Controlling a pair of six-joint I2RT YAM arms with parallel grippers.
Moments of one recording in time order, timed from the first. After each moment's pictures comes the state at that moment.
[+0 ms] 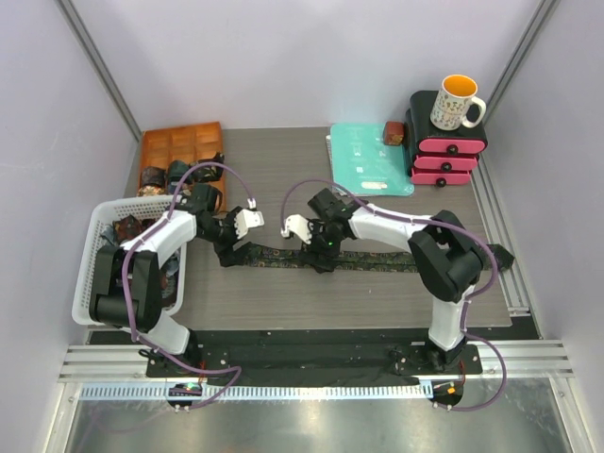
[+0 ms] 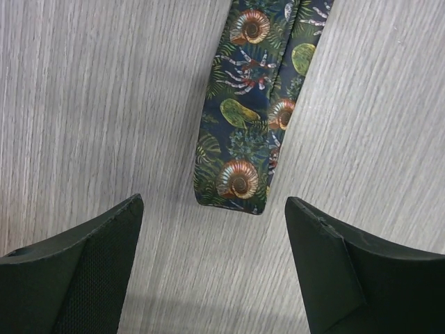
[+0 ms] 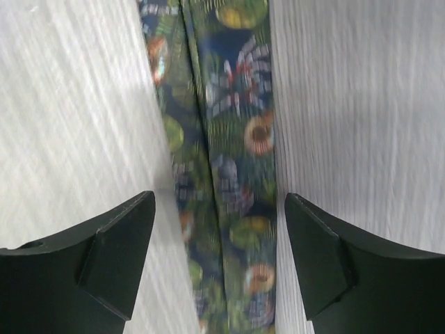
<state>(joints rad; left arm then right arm) -0.16 1.56 0.95 -0.65 0.58 1.05 0.70 1.86 1.23 -0.55 -0.32 -0.65</state>
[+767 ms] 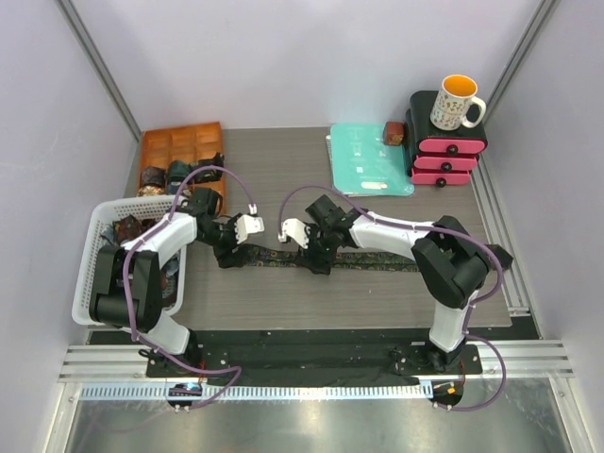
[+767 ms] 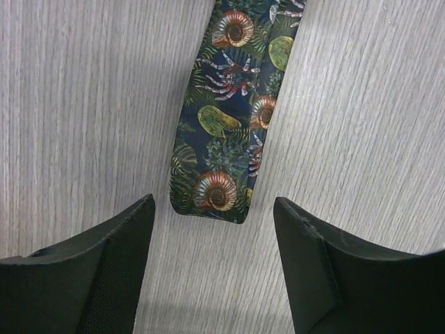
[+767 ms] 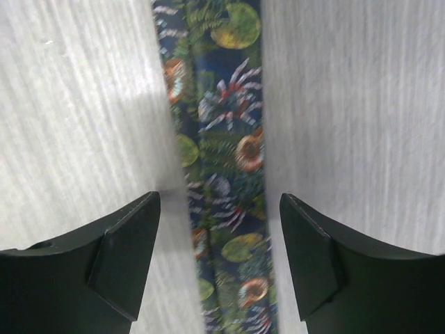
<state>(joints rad) -0.16 1.56 0.92 -0.65 0.58 1.10 0.76 1.84 1.16 -0.41 -0.27 -0.63</state>
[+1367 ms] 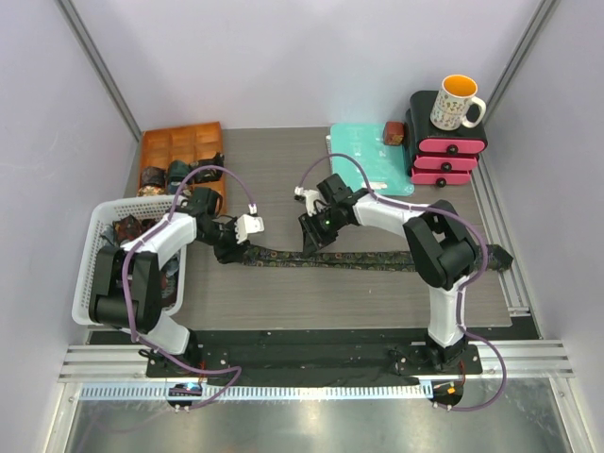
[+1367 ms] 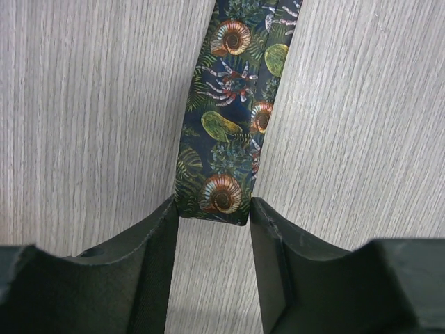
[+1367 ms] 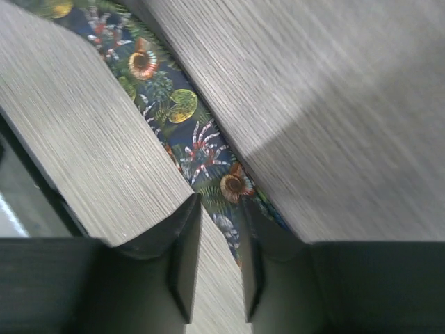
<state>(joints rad) -0.16 1.55 0.92 -0.65 0.60 1.11 0.60 1.95 1.31 -0.44 -0.56 0.01</state>
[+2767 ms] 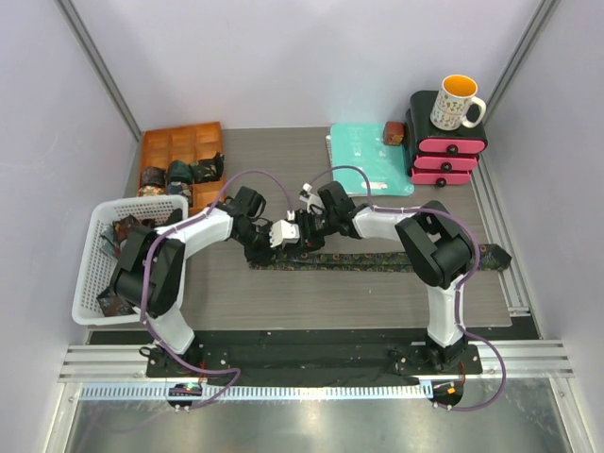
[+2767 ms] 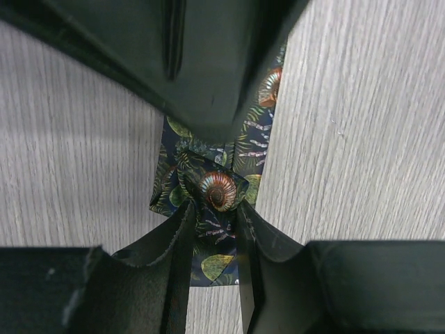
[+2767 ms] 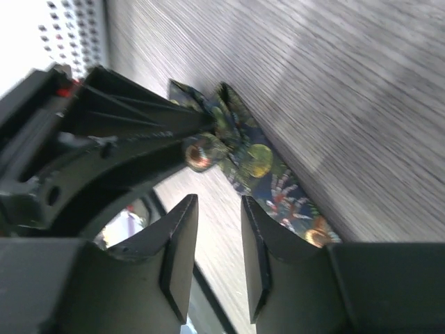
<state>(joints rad) -0.44 1.70 1.03 -0.60 0.50 0.94 0.62 1.99 1.17 0.01 -0.73 0.64</state>
